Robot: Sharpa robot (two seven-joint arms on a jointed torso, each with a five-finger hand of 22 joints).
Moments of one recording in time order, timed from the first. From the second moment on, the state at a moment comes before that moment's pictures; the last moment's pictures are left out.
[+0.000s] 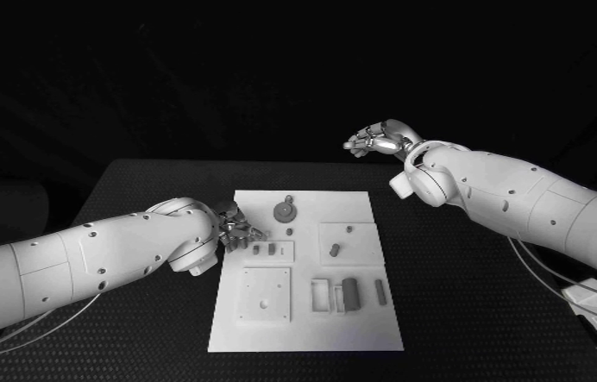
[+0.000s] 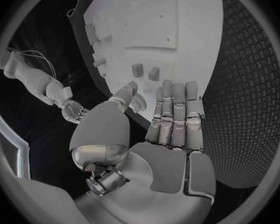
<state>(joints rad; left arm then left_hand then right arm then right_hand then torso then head) 1.29 -0.71 -0.23 1.37 -0.90 -0.19 -0.46 1.00 -0.08 0.37 -0.12 0.25 0.85 0.15 0.41 0.65 1.08 0.07 0.38 0.57 0.90 0.00 0.98 0.66 0.05 0.96 -0.10 0.44 1.29 1.30 -0.55 -0.07 0.92 -0.58 -0.22 0.20 0.96 -0.09 0.46 -0.28 0.05 0.75 0.19 0.24 0.55 1.02 0.16 0.18 0.25 0.79 0.18 0.42 0.54 0.15 0.47 0.19 0.37 1.08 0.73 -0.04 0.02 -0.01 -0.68</state>
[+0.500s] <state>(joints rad) 1.29 -0.66 -0.23 1.32 -1.03 -0.32 -0.19 1.15 -0.12 0.55 -0.28 0.15 0.88 0.14 0.38 0.53 1.10 0.10 0.26 0.40 0.93 0.01 0.97 0.59 0.05 1.00 -0.08 0.40 1.30 1.30 -0.55 -0.07 0.91 -0.58 -0.22 0.20 0.96 -0.09 0.46 -0.28 0.05 0.75 0.19 0.24 0.55 1.02 0.16 0.18 0.25 0.79 0.17 0.42 0.54 0.15 0.47 0.19 0.37 1.08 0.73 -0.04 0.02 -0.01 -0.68</state>
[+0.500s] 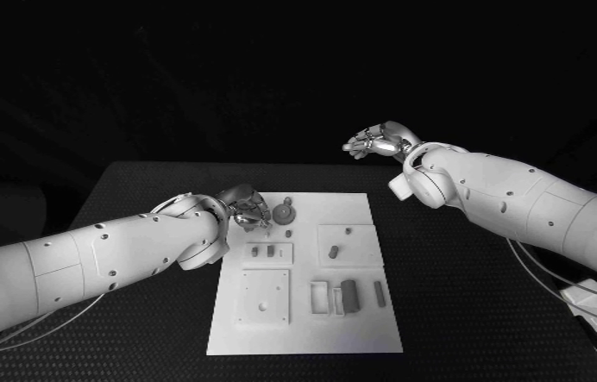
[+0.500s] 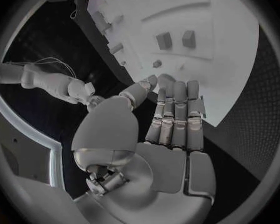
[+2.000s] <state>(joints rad) 1.22 -0.51 -0.23 1.19 -1.45 -0.32 -0.08 1.18 -0.18 0.54 -0.25 0.10 0.88 0.13 0.31 0.45 1.07 0.11 0.06 0.23 1.07 -0.01 1.12 0.60 0.05 1.15 -0.11 0.53 1.31 1.30 -0.54 -0.07 0.91 -0.58 -0.21 0.20 0.96 -0.09 0.46 -0.28 0.05 0.75 0.19 0.24 0.55 1.02 0.16 0.18 0.25 0.79 0.17 0.42 0.54 0.15 0.47 0.19 0.37 1.08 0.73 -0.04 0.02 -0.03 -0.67</state>
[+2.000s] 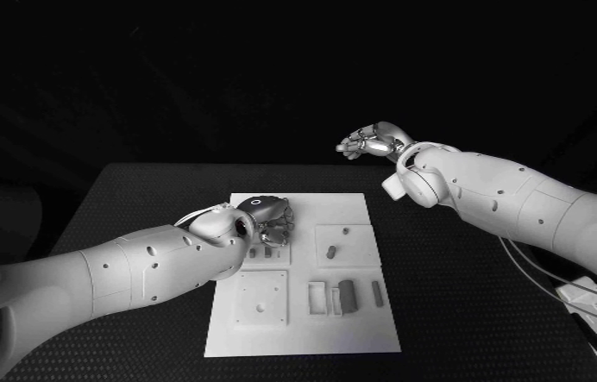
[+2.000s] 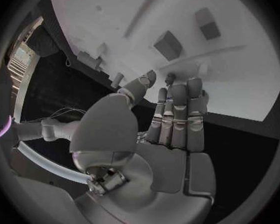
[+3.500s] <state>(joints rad) 1.21 -0.48 -0.23 1.13 -1.46 -0.31 -0.08 1.21 -0.14 0.57 -0.23 0.10 0.90 0.14 0.31 0.44 1.15 0.09 0.08 0.22 1.11 -0.02 1.18 0.60 0.05 1.17 -0.12 0.63 1.31 1.30 -0.54 -0.07 0.91 -0.58 -0.21 0.20 0.95 -0.09 0.45 -0.27 0.05 0.75 0.19 0.24 0.55 1.02 0.16 0.18 0.24 0.79 0.17 0.42 0.54 0.15 0.47 0.19 0.36 1.08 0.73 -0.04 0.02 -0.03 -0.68</state>
